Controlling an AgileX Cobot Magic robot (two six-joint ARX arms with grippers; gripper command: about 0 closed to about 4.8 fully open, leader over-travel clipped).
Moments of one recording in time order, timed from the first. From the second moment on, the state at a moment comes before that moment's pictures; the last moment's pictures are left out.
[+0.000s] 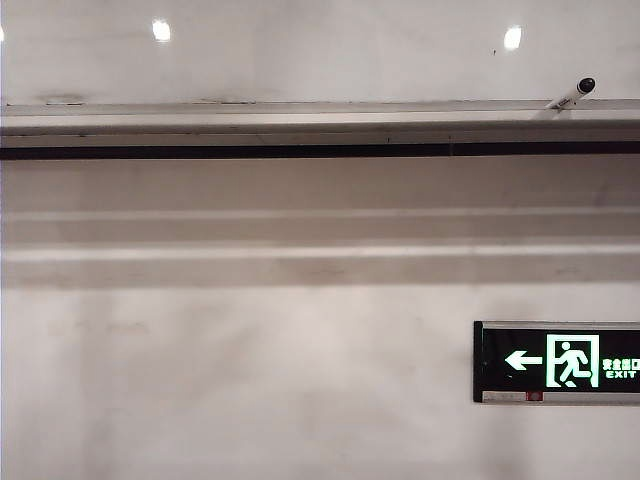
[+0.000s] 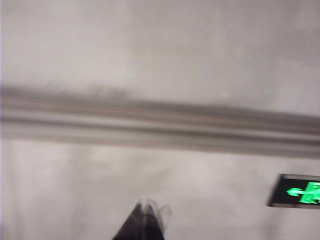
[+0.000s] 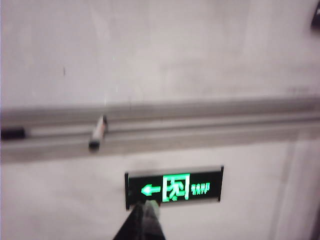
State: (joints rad) left arm 0.02 0.38 0.61 -0.15 0.12 -0.05; right arm -0.04 0.27 0.58 -0.19 0.11 0.05
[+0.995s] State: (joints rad) left arm -0.44 1.24 1.71 -0.67 0.17 0.13; right arm -0.04 0.49 0.72 -0.15 0.05 0.05
